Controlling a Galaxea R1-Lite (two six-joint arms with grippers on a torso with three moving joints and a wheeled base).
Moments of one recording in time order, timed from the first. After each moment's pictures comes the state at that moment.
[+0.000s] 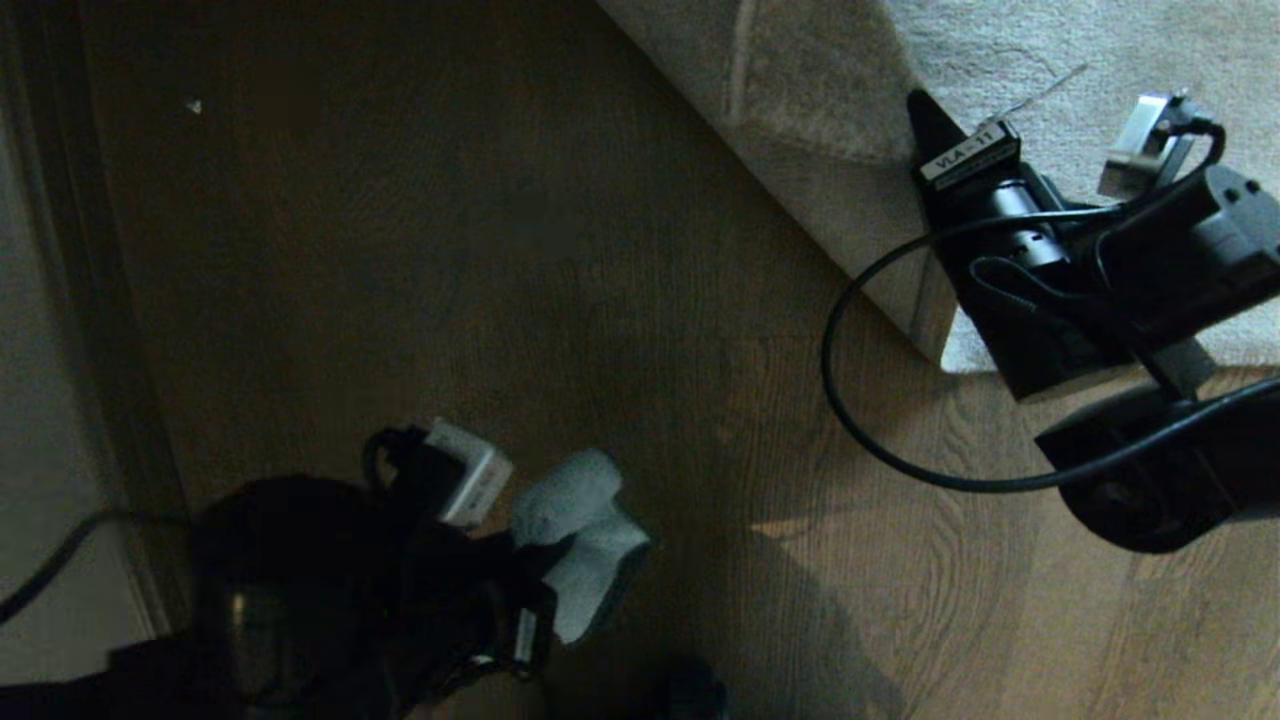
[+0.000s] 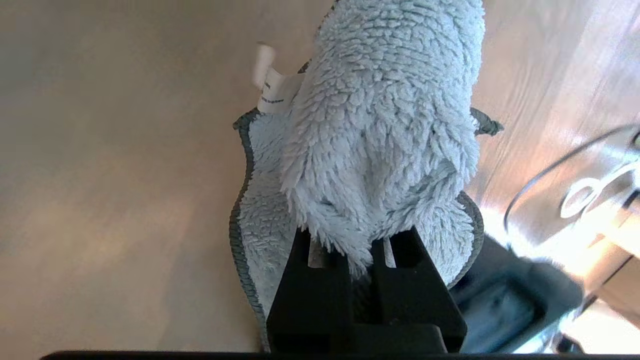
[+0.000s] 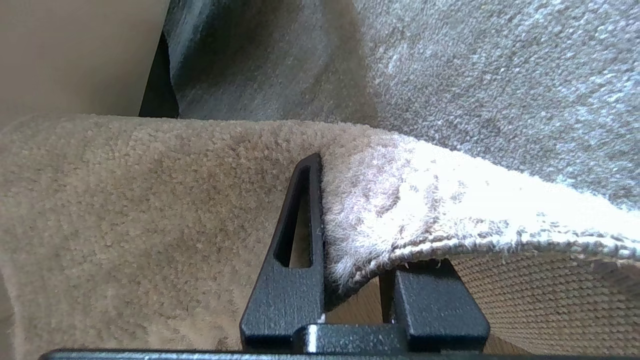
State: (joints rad) left arm -0.86 1.53 -0.42 -0.75 0.28 -0.12; right arm 0.44 1.82 -0.93 -1.52 -0.25 0.68
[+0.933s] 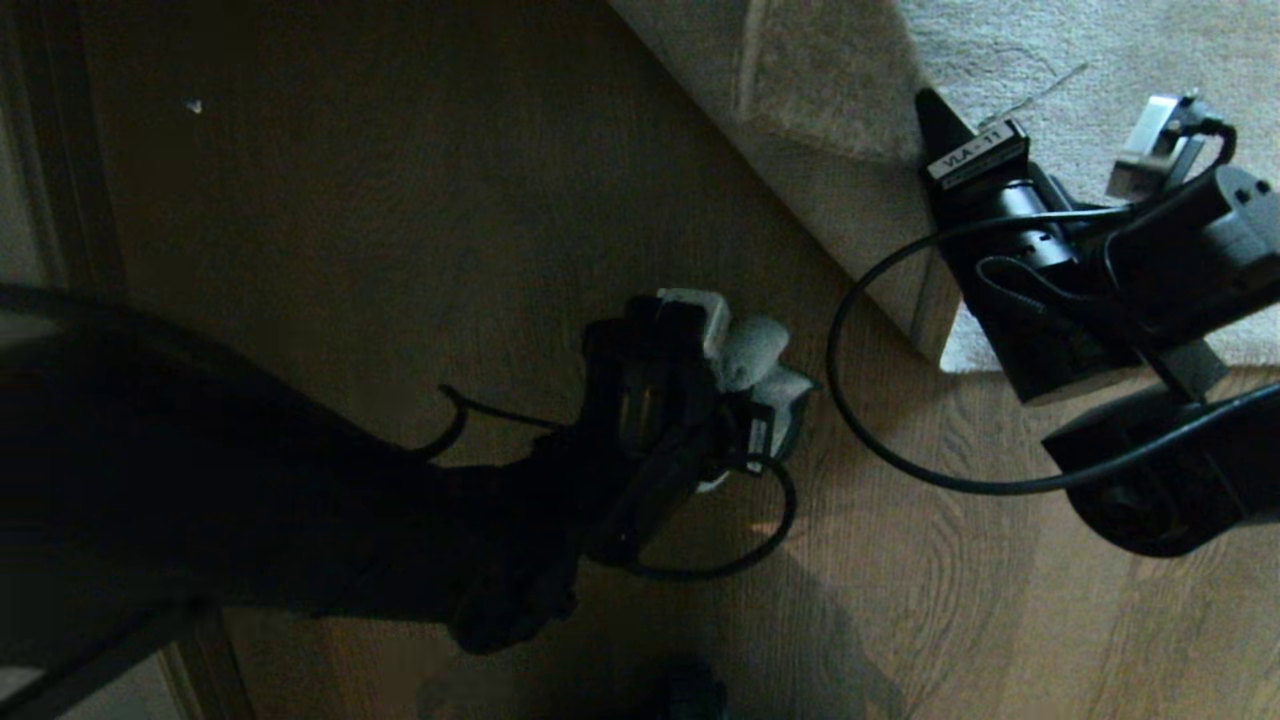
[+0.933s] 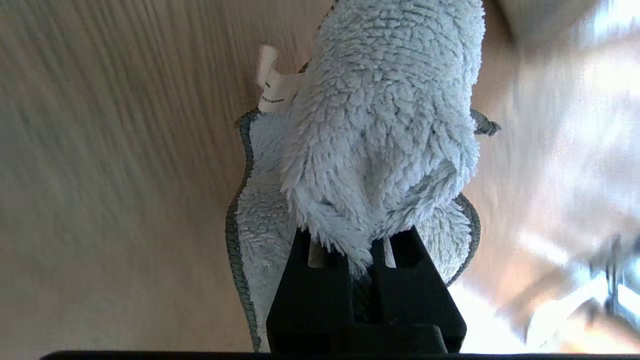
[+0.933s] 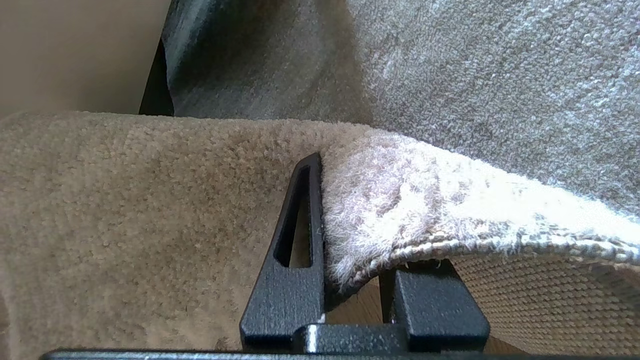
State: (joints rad) left arm -0.89 2.03 -1.12 -0.76 0.29 -0.16; right arm 0.44 1.81 -0.92 -1.52 -0.26 0.68
